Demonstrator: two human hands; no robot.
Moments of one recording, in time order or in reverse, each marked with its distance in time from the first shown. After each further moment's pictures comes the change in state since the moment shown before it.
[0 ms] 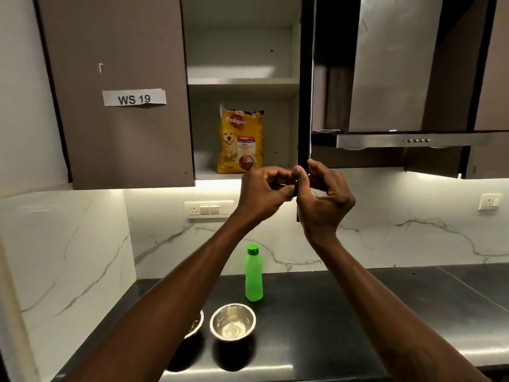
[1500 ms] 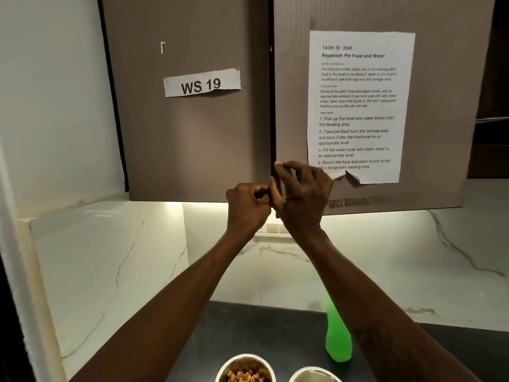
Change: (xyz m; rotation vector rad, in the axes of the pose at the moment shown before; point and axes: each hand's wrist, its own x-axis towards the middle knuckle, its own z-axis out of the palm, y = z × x) left_hand 0.076 -0.259 -0.196 0.495 0.345 -0.160; right_hand -0.116 0.065 0.348 -0.234 -0.235 -0.242
